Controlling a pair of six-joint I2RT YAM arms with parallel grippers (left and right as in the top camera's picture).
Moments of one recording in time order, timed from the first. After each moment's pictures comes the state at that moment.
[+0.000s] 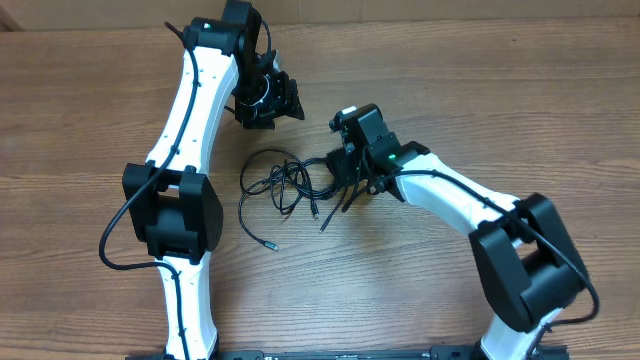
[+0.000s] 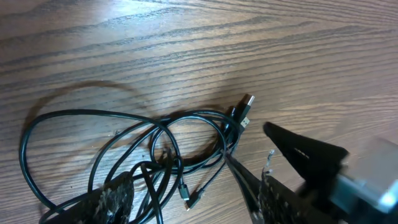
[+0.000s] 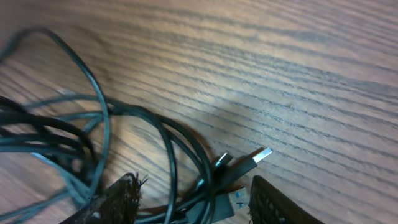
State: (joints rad) left arm -0.18 2.25 2.18 -1.39 0.41 -0.30; right arm 0.55 1.90 1.19 -0.29 -0.07 0.12
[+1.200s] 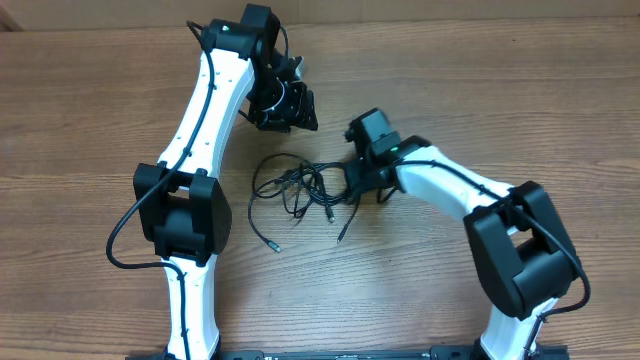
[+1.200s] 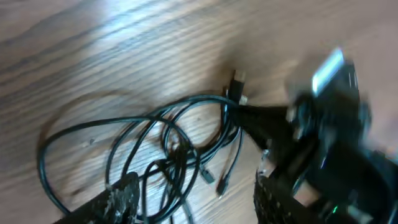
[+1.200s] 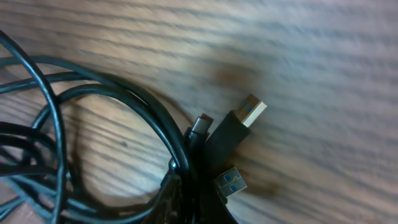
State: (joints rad) left arm -0.24 2.25 2.18 -1.43 0.46 -0.04; right arm 0.47 1.95 1.22 -0.51 -0.13 0.23
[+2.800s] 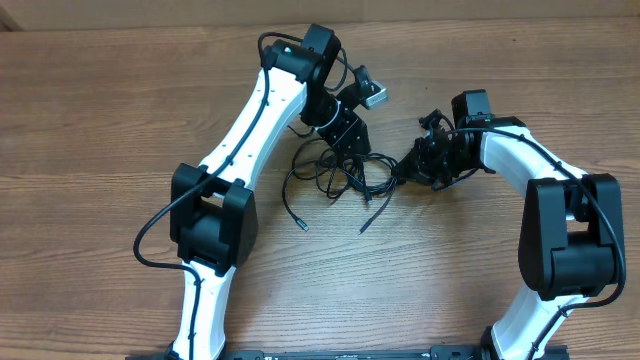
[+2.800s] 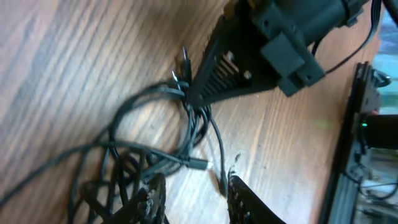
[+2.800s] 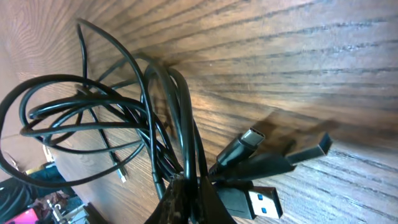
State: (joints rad) left arm -0.44 2.25 2.10 -1.26 0.66 0.49; right arm 0.07 1.95 1.21 -0.67 -0.70 0.24
